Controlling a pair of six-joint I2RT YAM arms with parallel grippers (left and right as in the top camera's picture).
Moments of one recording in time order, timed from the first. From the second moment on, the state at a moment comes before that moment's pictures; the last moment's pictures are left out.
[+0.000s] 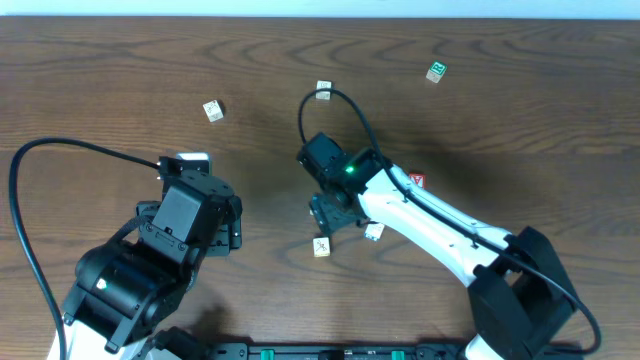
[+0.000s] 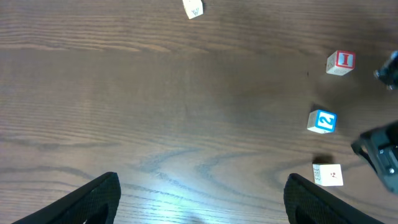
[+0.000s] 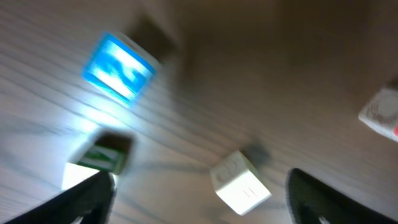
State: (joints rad) left arm -0.55 0.96 1.22 -1.28 -0.37 -0.46; right arm 0.76 1.80 1.31 -0.96 0.12 0.32
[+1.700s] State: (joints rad) left arm -0.54 1.00 1.22 -1.18 -0.41 -0.46; right arm 0.75 2.00 1.33 -0.74 0.05 -0.12
